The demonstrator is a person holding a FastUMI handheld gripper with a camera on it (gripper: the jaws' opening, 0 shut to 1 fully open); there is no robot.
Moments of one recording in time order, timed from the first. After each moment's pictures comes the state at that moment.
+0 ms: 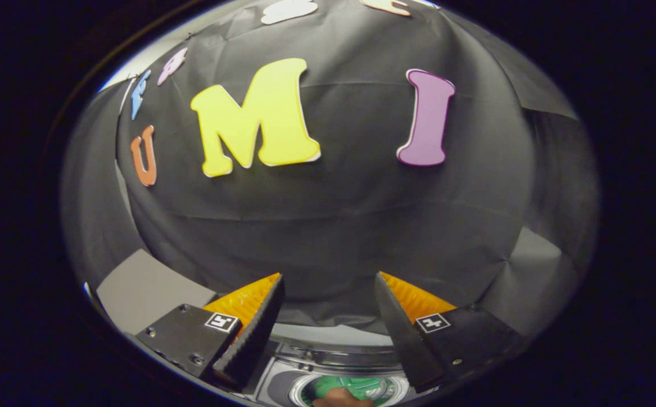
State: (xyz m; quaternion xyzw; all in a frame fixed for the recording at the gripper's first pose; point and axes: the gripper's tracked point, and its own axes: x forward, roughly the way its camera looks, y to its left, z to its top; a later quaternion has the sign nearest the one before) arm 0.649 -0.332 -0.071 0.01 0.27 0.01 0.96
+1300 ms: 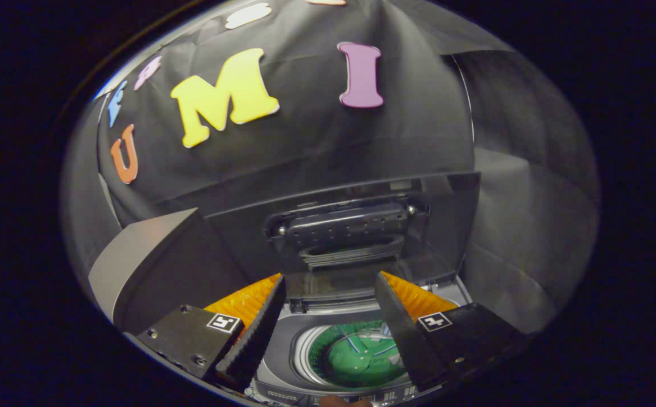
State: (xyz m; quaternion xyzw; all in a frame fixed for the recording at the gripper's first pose) arm 0.525 -0.330 -0.162 0.06 0.26 -0.04 0.96
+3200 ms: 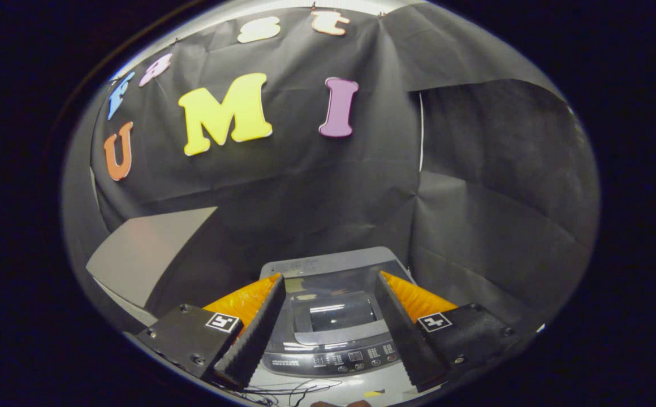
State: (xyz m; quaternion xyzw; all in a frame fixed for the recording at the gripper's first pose) arm 0.367 -0.308 -0.101 0.04 0.22 -0.15 0.96
